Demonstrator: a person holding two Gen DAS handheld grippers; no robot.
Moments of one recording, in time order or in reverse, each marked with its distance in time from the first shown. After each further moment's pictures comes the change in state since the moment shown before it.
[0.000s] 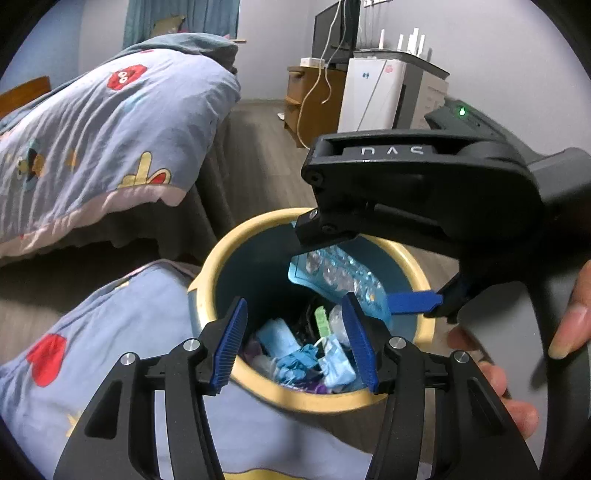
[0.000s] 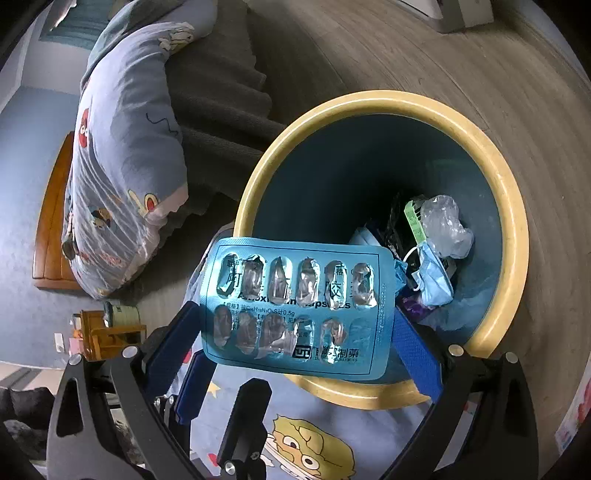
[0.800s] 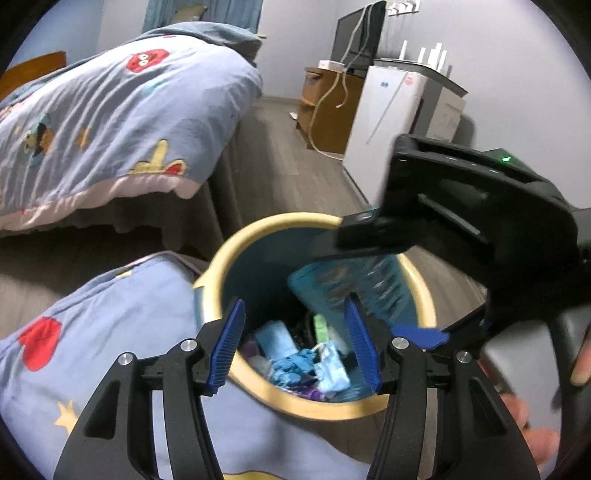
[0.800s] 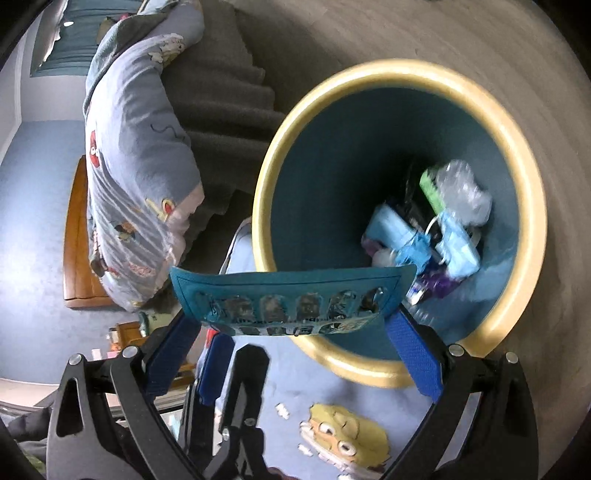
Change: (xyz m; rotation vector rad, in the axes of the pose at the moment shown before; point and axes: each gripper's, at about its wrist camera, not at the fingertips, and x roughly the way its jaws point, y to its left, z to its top) left arm 0.004 0.016 0.005 -0.095 0.010 -0.024; right arm 0.000 -0.010 -0.009 0.121 0.052 0.139
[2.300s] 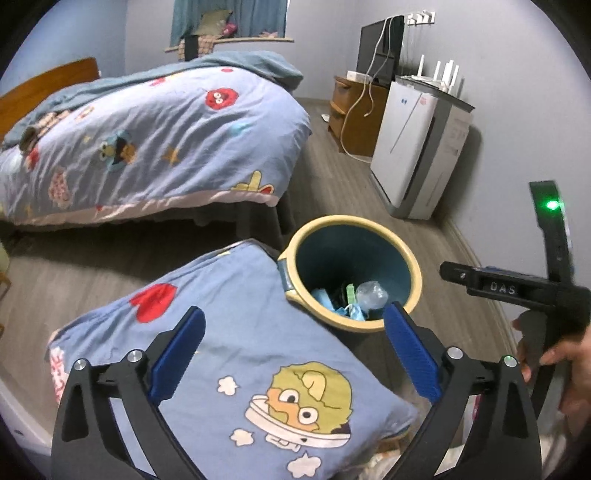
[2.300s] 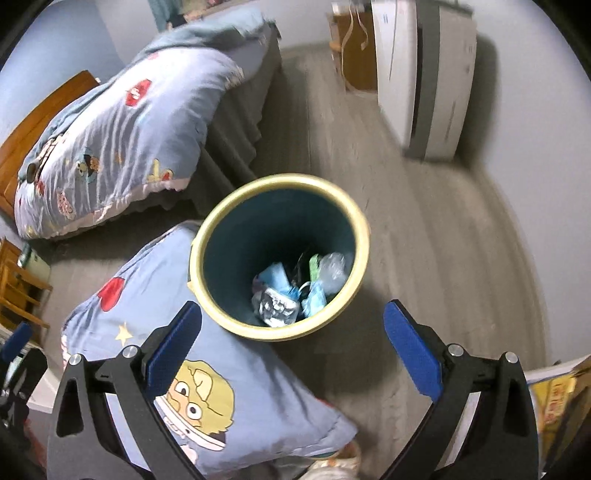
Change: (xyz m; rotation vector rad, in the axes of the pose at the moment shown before) left arm -0.186 0.019 -0.008 -0.006 0.018 0.156; right arm -0.125 0.041 -0.105 -0.555 -0.376 -0.492
